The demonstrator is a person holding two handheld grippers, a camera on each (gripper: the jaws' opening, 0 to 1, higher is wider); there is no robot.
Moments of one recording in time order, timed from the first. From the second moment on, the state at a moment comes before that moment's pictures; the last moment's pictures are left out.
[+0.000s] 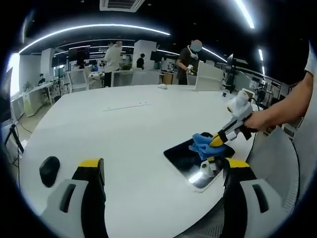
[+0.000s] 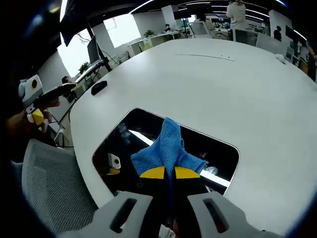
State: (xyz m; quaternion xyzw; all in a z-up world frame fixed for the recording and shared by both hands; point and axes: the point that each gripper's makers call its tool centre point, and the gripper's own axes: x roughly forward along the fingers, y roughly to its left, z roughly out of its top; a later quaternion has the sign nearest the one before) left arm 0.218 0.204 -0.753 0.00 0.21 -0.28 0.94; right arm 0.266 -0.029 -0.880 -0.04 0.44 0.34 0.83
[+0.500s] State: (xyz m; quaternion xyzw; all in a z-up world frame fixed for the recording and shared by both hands) left arm 0.219 0.206 -0.762 -0.01 0.21 -0.28 0.94; right arm 0.270 -0.069 -0.881 -0.02 0.45 0.31 0.84
